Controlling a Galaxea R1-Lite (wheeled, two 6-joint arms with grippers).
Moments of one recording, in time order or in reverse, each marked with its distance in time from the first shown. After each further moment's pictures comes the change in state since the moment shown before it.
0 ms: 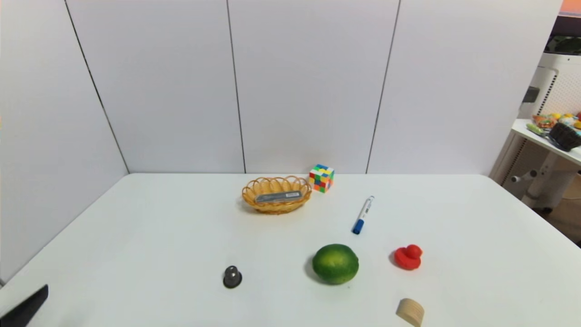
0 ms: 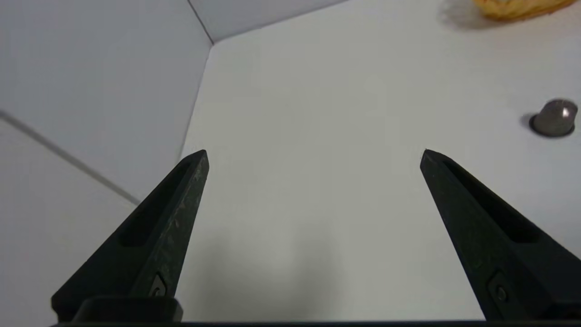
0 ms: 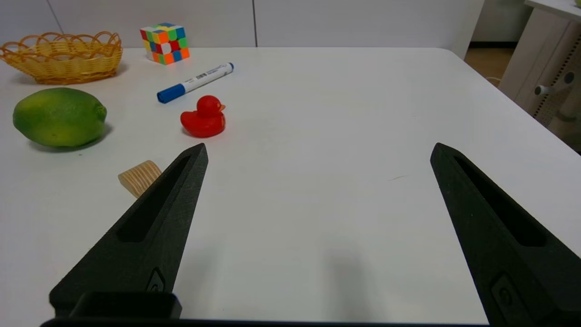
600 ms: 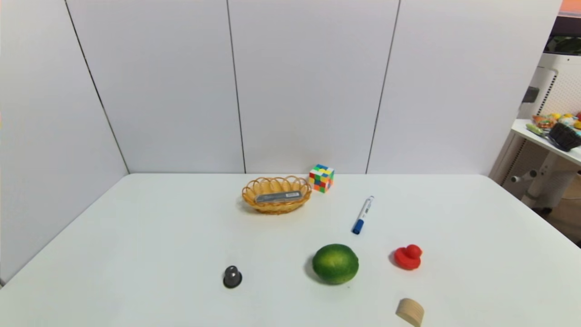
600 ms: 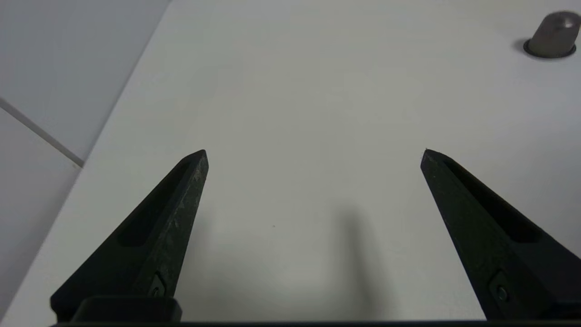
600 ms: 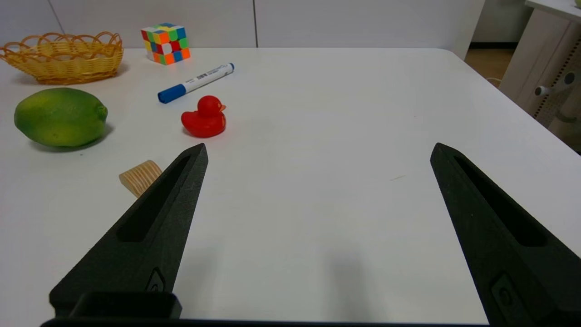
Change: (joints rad) left arm 0.101 -0.243 0.388 -0.164 -0.145 -0.038; right arm 0.000 0.000 0.000 0.000 0.000 0.001
